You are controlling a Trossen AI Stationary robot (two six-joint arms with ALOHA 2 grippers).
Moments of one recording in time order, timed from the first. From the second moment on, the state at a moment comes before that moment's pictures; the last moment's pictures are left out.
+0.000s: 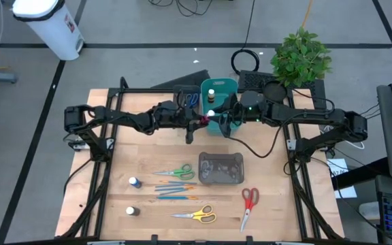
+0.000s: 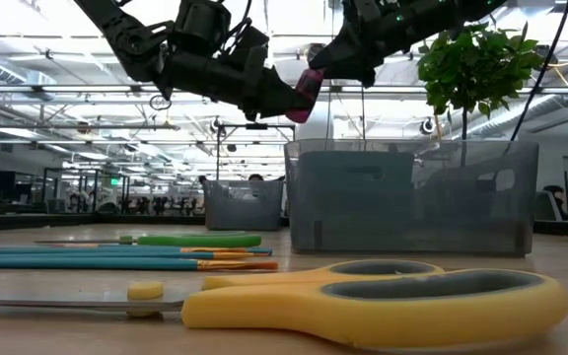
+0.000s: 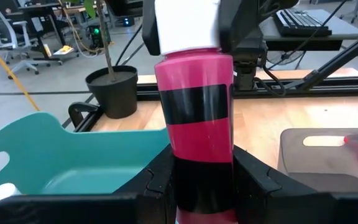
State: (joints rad) left arm 0.26 1.65 0.86 0.62 0.18 0.12; right arm -0.28 1.31 0.95 0.04 -0.08 0.07
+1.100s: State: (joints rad) left arm 0.29 1.32 0.86 0.18 0.00 0.12; right arm -0.44 1.30 0.97 0.03 -0.08 0.05
